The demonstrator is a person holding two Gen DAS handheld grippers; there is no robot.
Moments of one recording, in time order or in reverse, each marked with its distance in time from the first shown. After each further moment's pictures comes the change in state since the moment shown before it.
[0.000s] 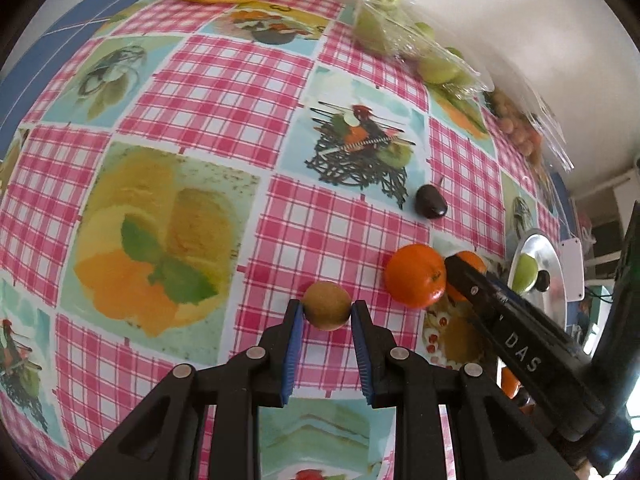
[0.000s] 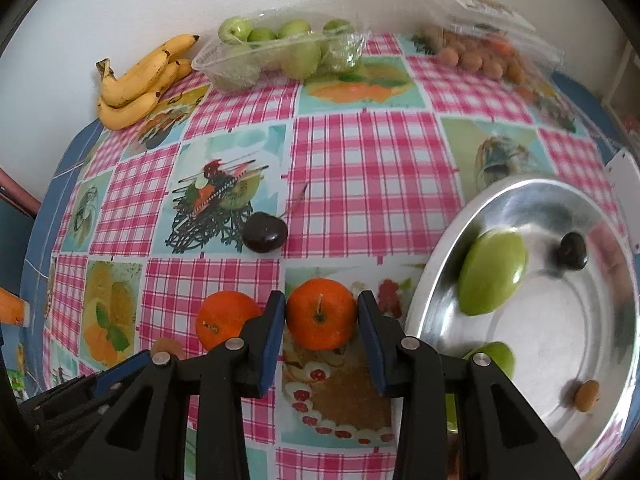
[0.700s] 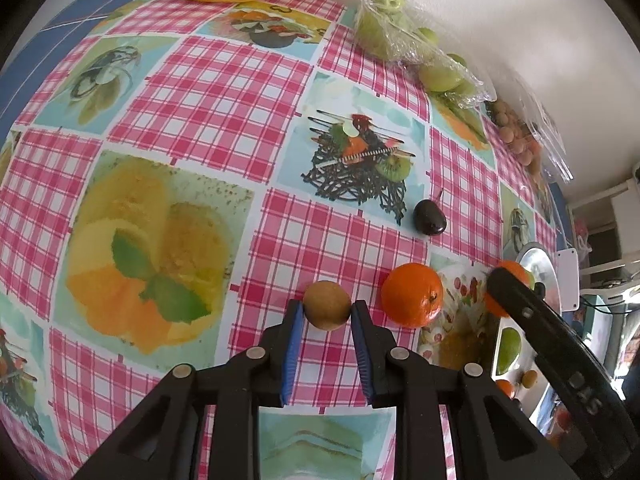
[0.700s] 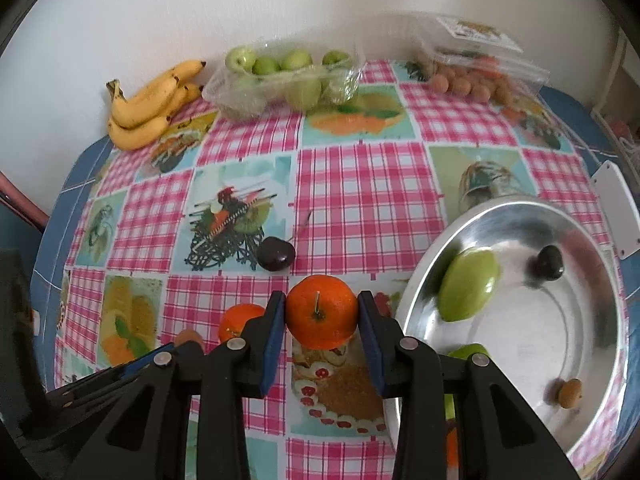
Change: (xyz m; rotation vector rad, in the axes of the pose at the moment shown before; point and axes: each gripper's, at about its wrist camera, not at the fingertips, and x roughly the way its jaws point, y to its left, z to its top) left arm 0.005 -0.004 0.010 -0.016 -0.003 -0.017; right arm -0.036 0.002 0.004 0.008 -0.066 -0.006
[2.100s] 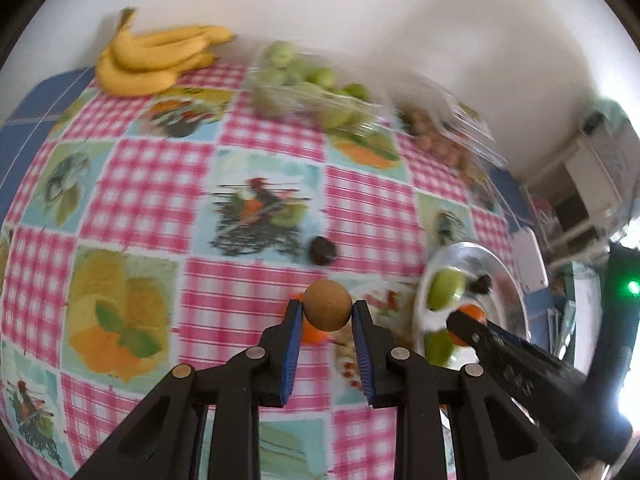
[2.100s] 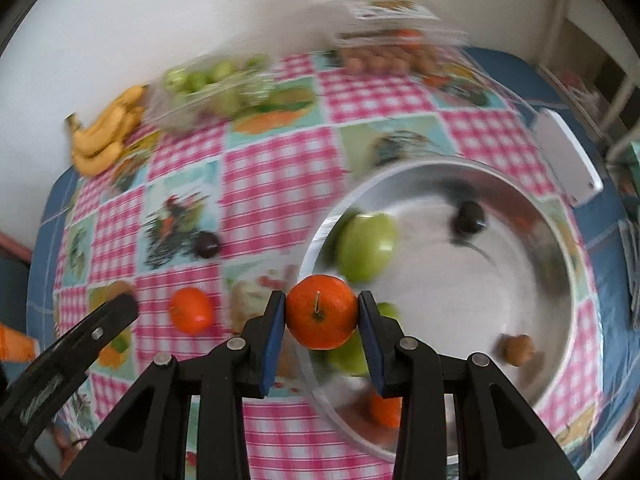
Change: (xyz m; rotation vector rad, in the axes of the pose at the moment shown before) left arm -0.043 -0.076 -0.006 0.233 -0.142 -0.066; right arm -0.028 -0.062 -0.012 0.178 0.048 -0.086
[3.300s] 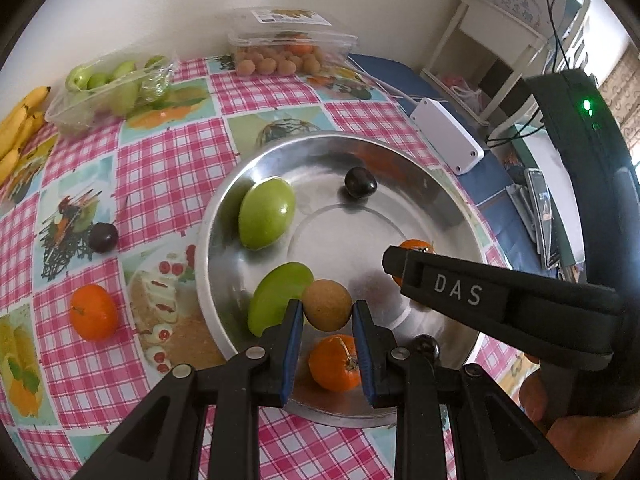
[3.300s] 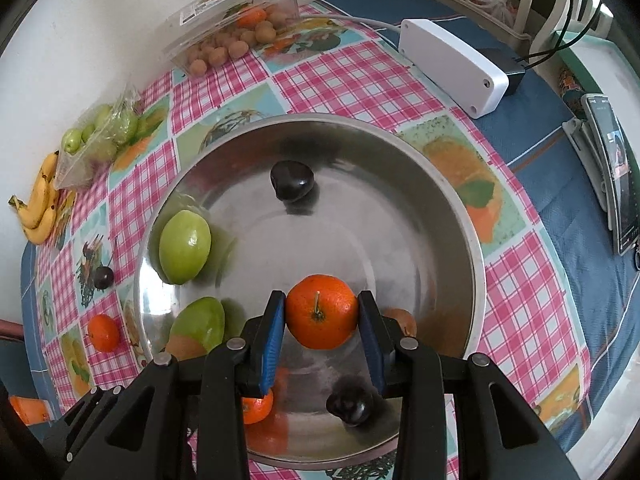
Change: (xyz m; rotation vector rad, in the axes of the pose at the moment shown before) left arm 0.065 -0.140 -0.055 0.399 0.124 -0.092; right arm 0.005 -0.107 -0.018 0.258 0.061 -0.058
